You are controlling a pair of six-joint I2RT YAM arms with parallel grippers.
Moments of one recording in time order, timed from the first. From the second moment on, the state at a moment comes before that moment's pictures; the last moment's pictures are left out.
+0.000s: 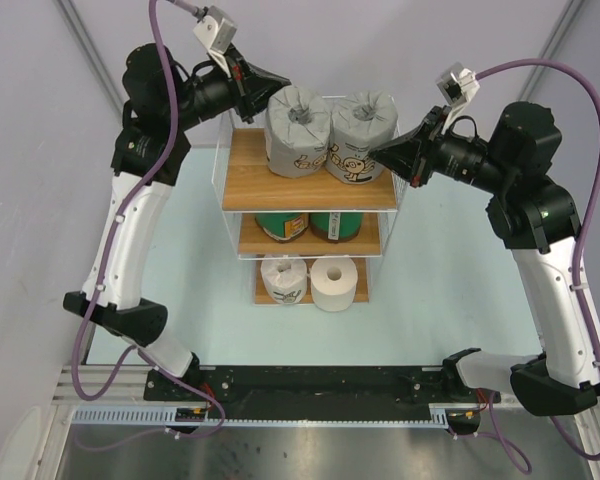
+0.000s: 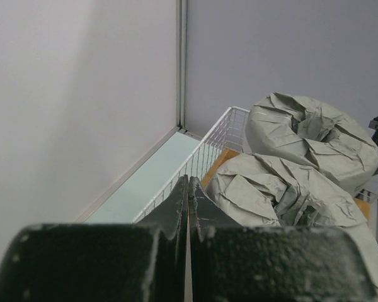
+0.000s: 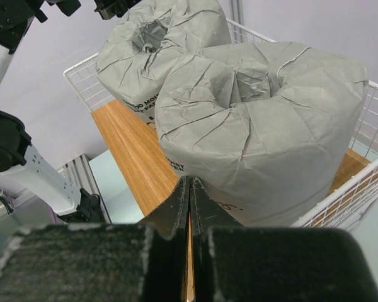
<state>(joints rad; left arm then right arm) -0.36 1.63 2.19 -0.42 0.68 -0.13 0.38 1.24 1.81 -0.58 -0.65 0.21</state>
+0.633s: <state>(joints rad) -0.36 1.58 2.13 -0.44 0.61 -0.08 0.36 1.07 1.73 -0.56 -0.43 0.18</state>
